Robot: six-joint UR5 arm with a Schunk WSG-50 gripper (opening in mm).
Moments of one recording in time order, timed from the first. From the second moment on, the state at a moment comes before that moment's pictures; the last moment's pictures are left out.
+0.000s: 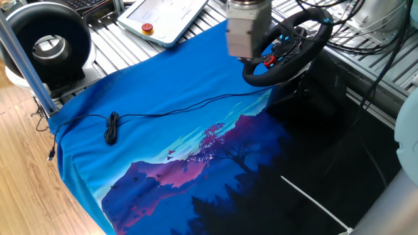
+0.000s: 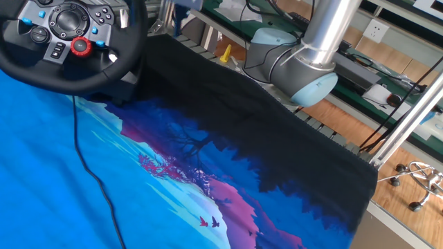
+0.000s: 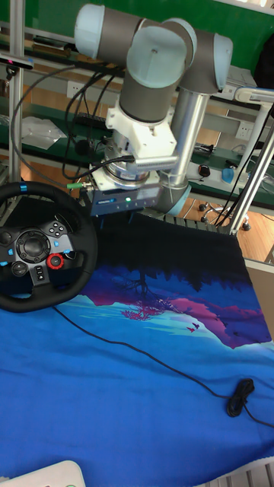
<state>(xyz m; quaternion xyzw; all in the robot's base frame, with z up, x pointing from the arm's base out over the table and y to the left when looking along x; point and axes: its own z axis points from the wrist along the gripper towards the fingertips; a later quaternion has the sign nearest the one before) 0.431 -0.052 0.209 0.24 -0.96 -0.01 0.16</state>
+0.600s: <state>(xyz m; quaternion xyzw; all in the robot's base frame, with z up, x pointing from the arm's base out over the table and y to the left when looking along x) 0.381 -0.131 0.233 0.33 -0.91 0.04 0.24</state>
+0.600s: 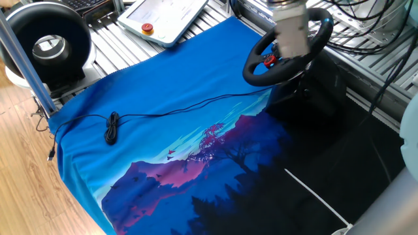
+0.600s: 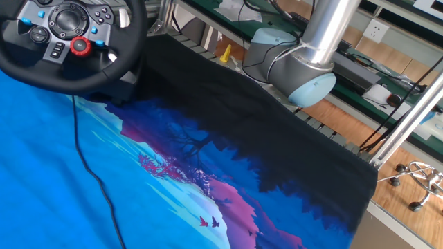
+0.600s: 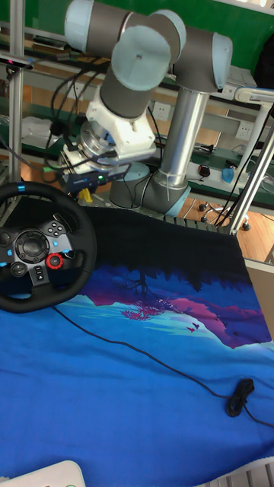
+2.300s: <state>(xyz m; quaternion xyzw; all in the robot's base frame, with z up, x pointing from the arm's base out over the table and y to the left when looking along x) 0.412 -0.135 0.234 0.44 -0.88 0.02 0.16</state>
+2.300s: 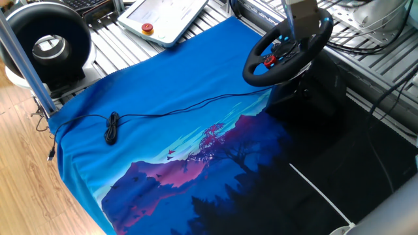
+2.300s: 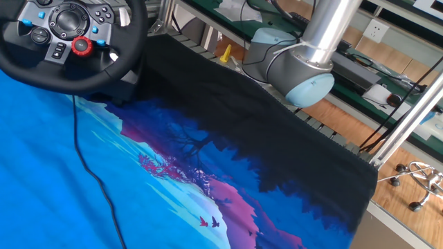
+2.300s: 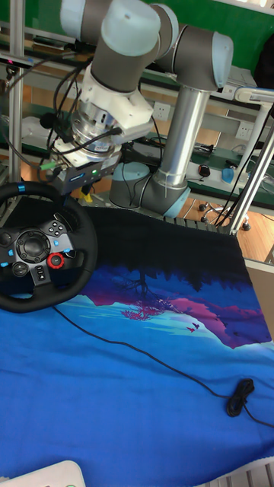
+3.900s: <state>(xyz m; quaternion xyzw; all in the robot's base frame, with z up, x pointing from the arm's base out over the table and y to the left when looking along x) 0.410 -0.058 0.234 0.40 -0.90 -0.14 0.10</state>
